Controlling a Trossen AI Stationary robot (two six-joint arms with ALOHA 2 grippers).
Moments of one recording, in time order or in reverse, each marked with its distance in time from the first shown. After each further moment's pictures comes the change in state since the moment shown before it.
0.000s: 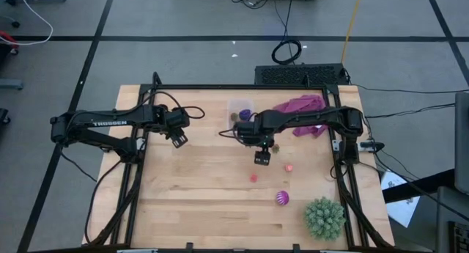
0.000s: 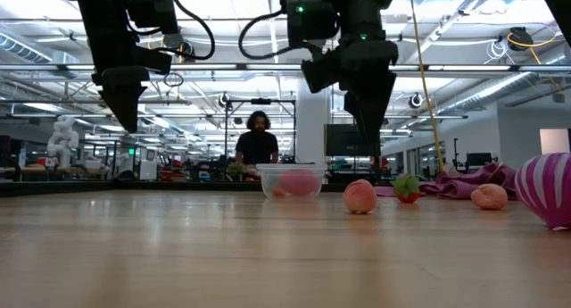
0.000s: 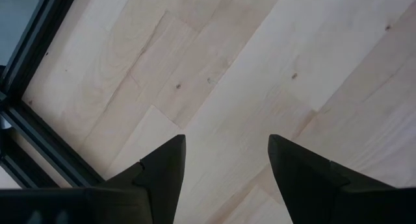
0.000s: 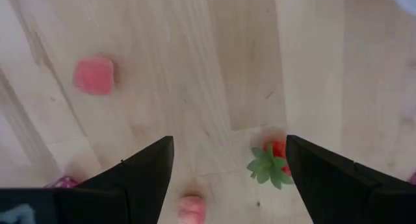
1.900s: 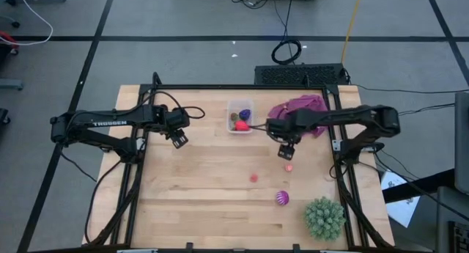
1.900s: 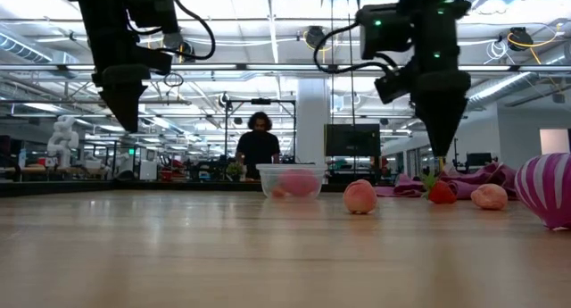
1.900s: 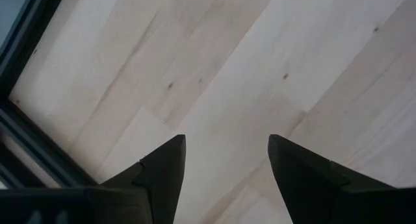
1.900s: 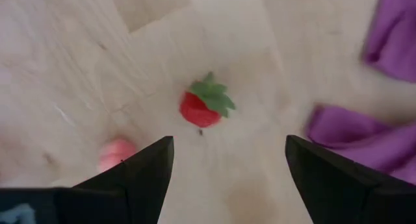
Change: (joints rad) left arm 0.000 0.000 0.000 0.010 0.026 -0.010; right arm -0.064 -0.396 -0.516 0.156 0.125 0.154
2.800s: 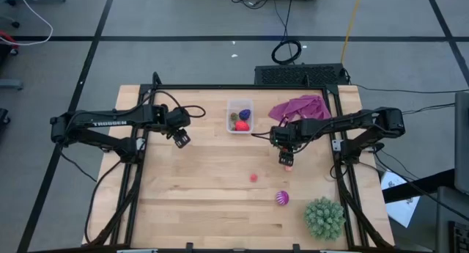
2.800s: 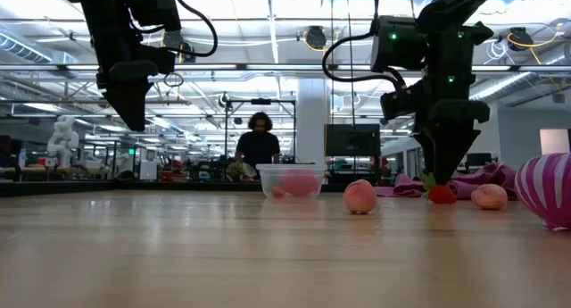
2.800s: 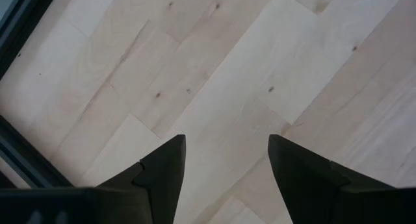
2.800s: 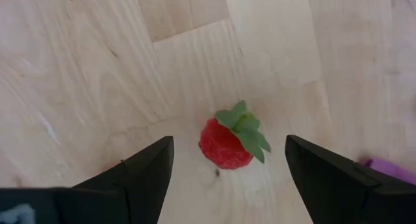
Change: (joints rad) left arm 0.000 0.000 0.000 0.042 0.027 -0.029; right arm 0.040 -0.035 -0.205 0.316 0.001 -0.088
